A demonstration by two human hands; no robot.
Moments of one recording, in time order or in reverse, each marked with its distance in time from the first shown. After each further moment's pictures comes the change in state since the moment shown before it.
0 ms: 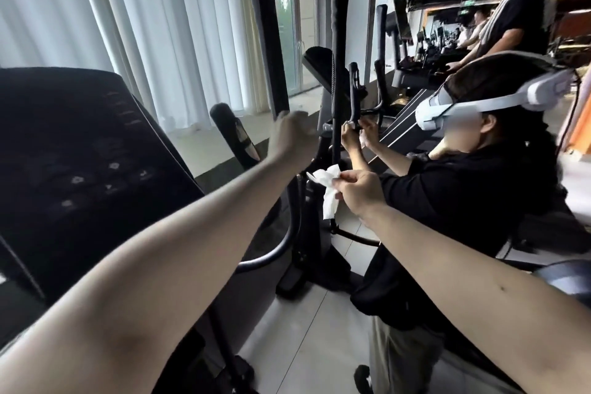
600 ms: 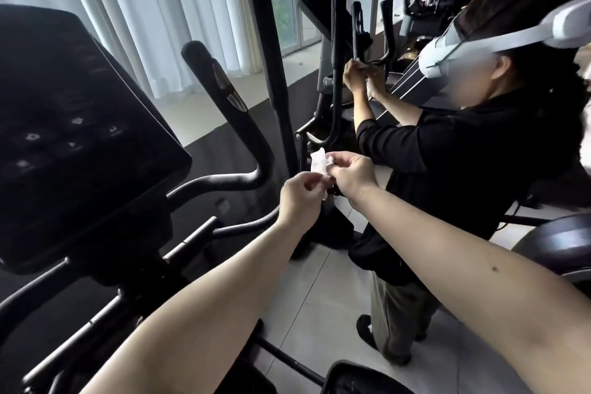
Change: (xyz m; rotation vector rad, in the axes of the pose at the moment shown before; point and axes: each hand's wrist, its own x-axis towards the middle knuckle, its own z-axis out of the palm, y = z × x) left_hand -0.113 -0.121 0.096 -0.232 -0.057 -0.204; right_hand -0.014 0.062 0.025 0.163 -0.020 0.141
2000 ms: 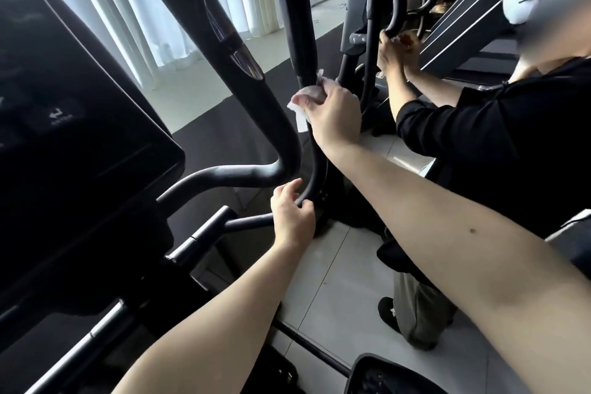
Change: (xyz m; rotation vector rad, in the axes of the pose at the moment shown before) left_hand 0.044 -0.135 -0.008 0.083 0.143 -0.126; right_hand 0.085 -0.024 0.112 -0.462 0.191 -0.484
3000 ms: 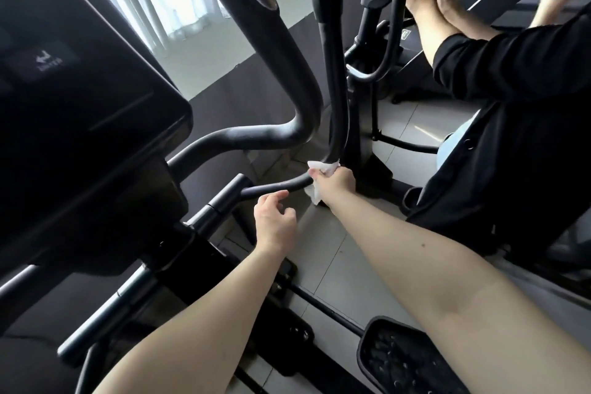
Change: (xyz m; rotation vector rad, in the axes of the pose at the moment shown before) left_hand -0.026 -0.084 -0.052 0.215 -0.005 -0.144; right_hand -0.148 0.106 0.085 0.208 -0.350 0.811
